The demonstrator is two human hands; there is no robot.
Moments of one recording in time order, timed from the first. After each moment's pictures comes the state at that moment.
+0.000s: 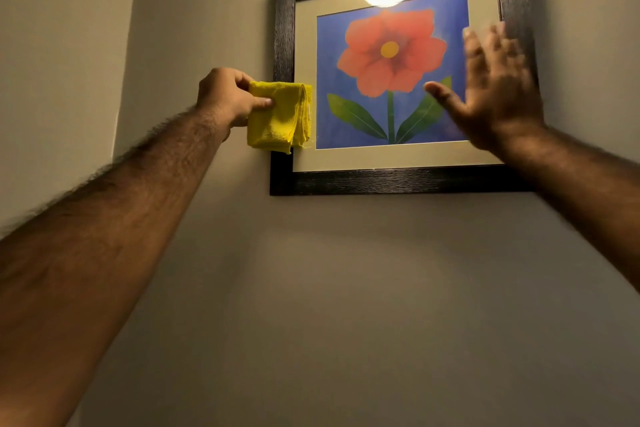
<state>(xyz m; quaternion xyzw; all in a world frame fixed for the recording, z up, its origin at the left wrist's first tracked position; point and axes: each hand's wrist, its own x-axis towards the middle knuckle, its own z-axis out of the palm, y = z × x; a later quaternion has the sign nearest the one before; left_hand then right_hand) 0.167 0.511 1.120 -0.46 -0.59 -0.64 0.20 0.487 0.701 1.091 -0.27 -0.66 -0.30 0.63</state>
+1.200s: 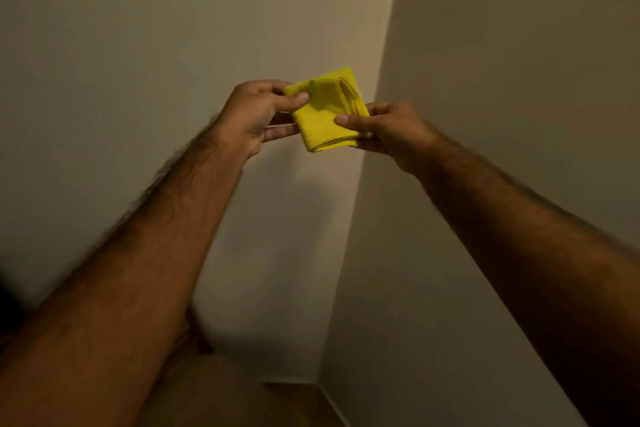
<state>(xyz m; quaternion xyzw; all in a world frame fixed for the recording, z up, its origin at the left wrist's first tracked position) -0.079 0.258 0.703 -0.18 -0.65 -0.73 -0.06 -0.005 0.469 0.697 -0.05 -0.75 0.65 0.12</state>
